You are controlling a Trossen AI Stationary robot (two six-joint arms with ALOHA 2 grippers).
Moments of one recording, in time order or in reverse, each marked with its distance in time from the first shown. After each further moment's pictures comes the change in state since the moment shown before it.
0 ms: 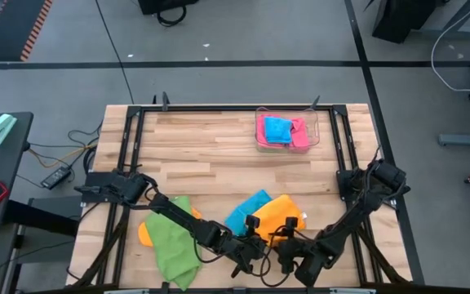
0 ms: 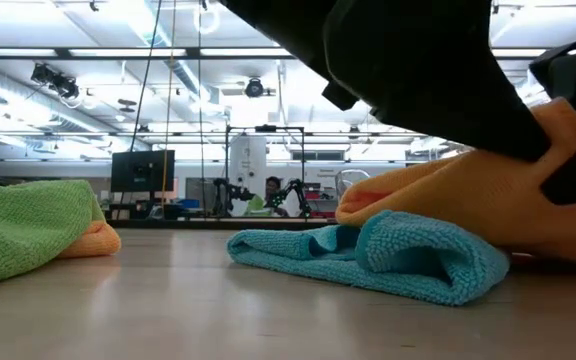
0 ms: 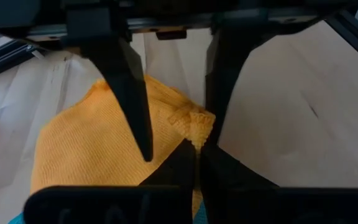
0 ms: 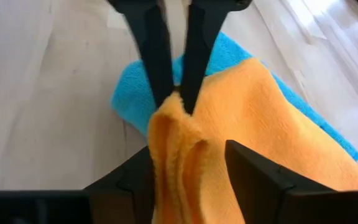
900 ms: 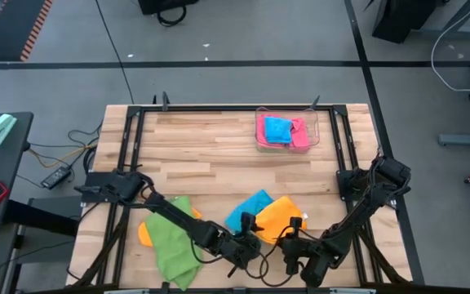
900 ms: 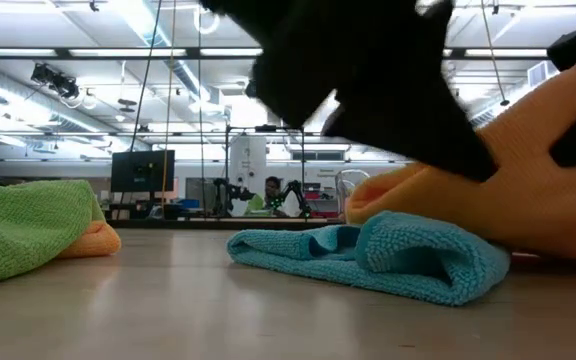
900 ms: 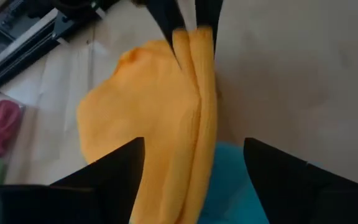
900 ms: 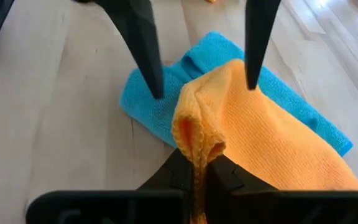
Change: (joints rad) left arm -0.012 -0.039 0.001 -0.168 -0.096 0.048; right arm 0.029 -0.058 -0.002 -0.067 -0.012 0.070
